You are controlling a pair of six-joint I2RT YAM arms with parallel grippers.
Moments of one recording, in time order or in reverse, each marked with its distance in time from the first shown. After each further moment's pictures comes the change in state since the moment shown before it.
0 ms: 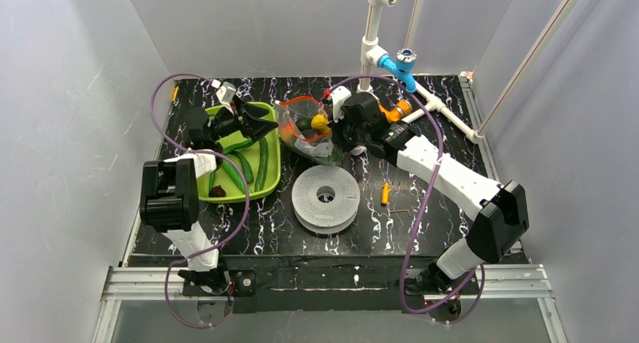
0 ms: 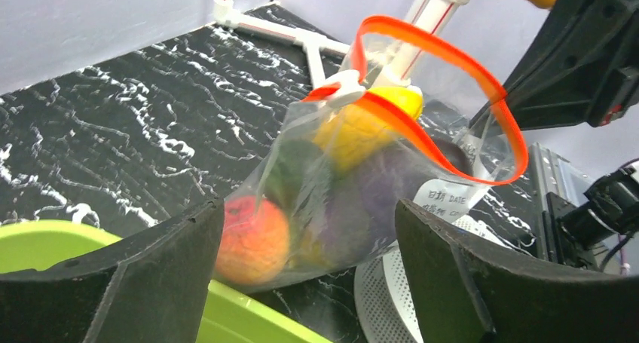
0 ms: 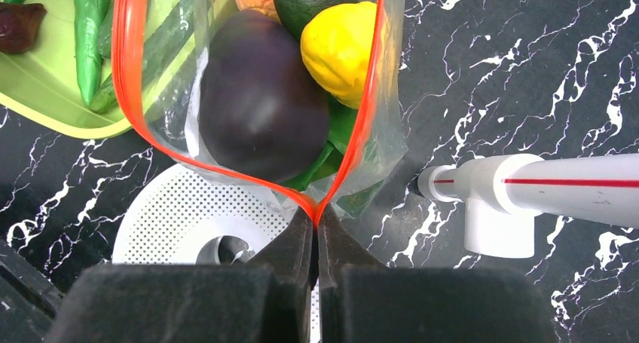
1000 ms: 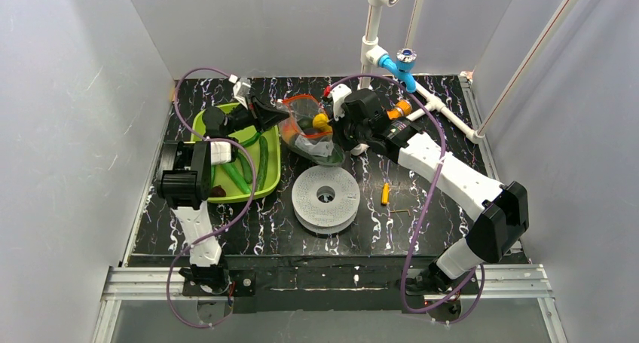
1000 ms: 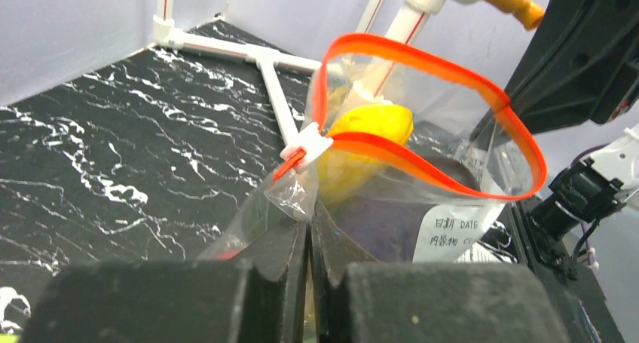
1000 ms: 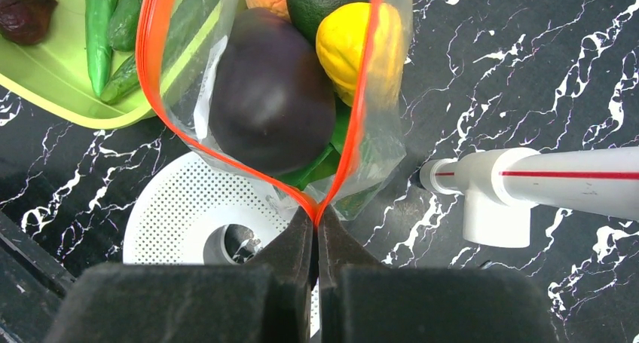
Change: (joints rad) left arm -0.098 0.248 0.159 0.346 0.036 -0.237; right arm -0.001 0.002 0.053 -0.074 -0.018 -0.002
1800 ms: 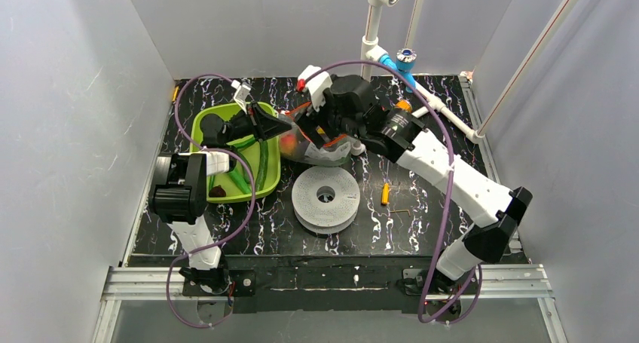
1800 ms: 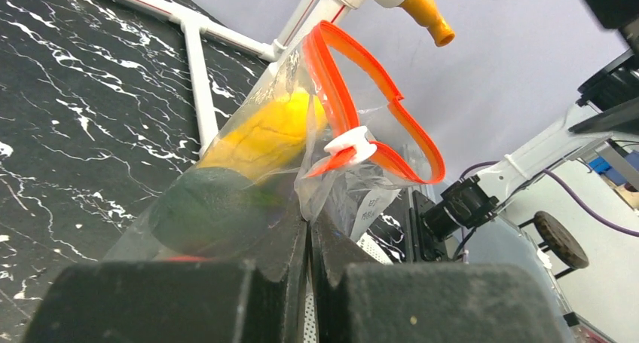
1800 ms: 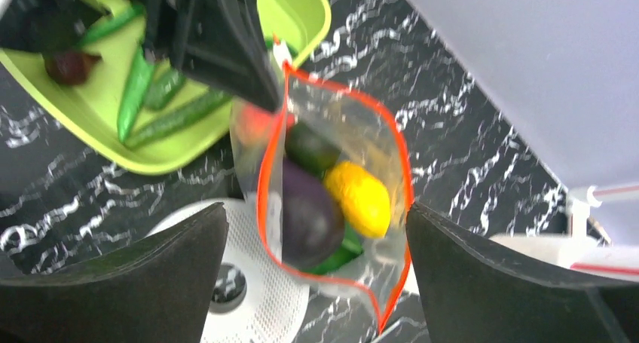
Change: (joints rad) left arm -0.021 -0.162 -0.155 -0.030 0.035 -0.232; right arm 0.178 0.020 0.305 -0.109 0.167 -0.220
